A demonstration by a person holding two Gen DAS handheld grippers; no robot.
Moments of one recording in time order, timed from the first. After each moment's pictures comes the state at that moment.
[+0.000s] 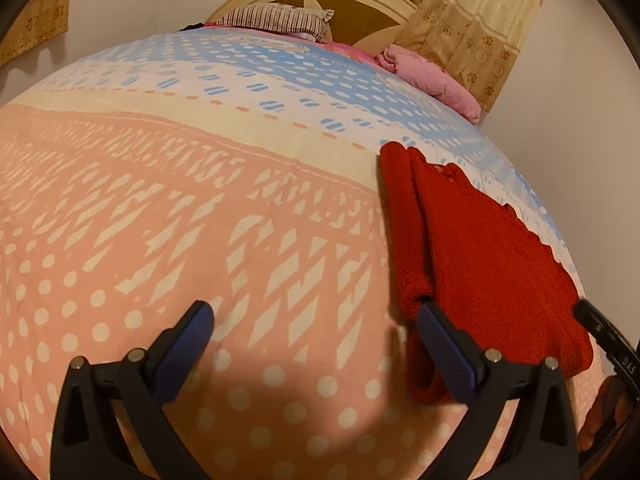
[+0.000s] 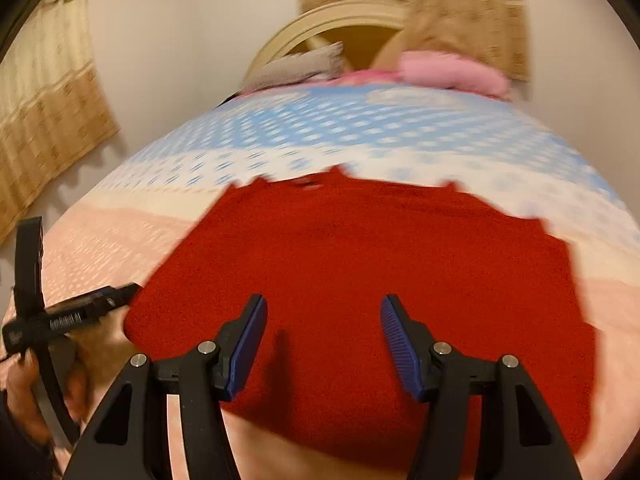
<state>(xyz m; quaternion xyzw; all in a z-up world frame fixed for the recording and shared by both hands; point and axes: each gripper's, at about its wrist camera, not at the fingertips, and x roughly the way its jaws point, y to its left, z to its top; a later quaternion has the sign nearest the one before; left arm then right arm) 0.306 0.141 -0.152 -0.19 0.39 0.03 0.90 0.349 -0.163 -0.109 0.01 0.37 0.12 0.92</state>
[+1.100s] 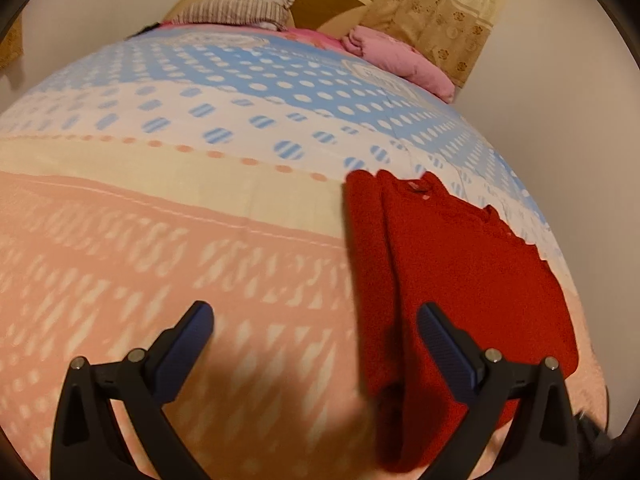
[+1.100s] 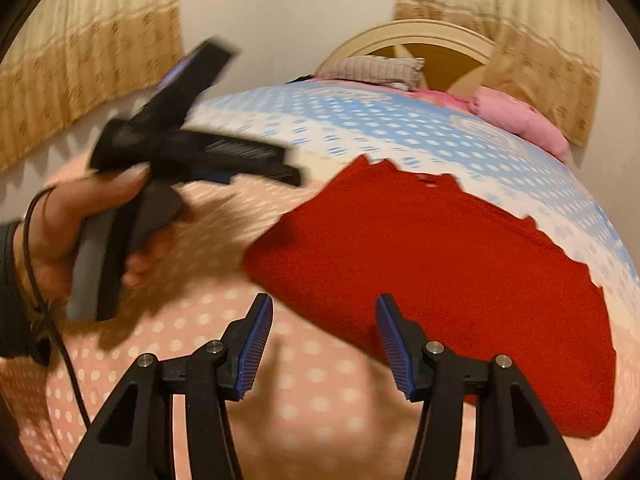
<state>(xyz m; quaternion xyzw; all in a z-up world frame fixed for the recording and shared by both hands) 0.368 0.137 -0.129 -0.17 0.42 -0.04 0.89 0.276 -0.016 -0.124 -0.14 0.35 0.24 0.89</state>
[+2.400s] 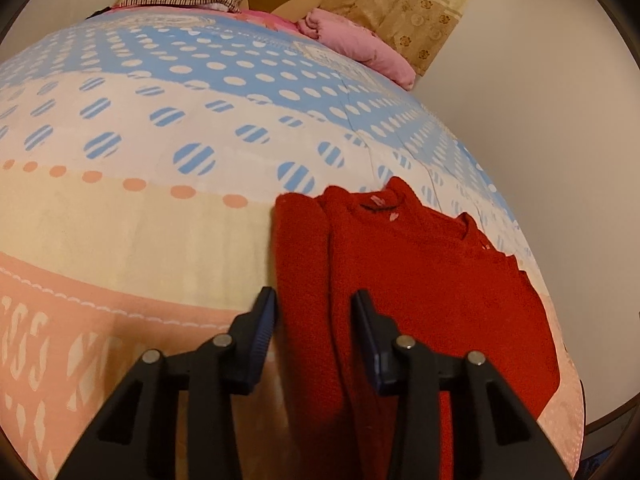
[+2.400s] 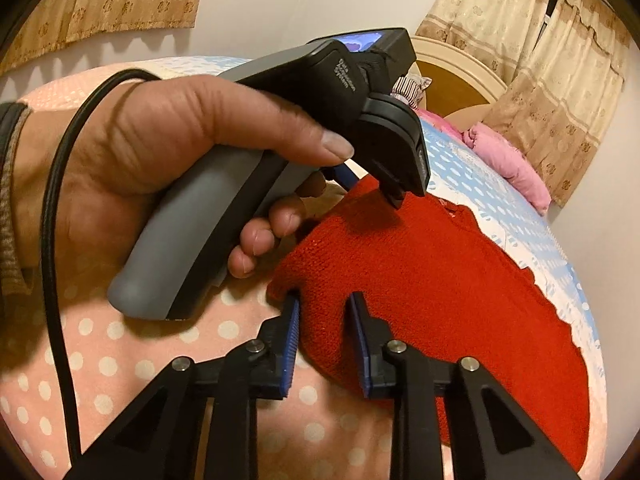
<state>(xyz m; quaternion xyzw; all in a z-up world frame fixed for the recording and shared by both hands) 0.437 0.117 -0.148 -0.19 0.43 -0.13 0.87 0.283 0.049 -0.158 -0.27 0.31 0.18 0.89</state>
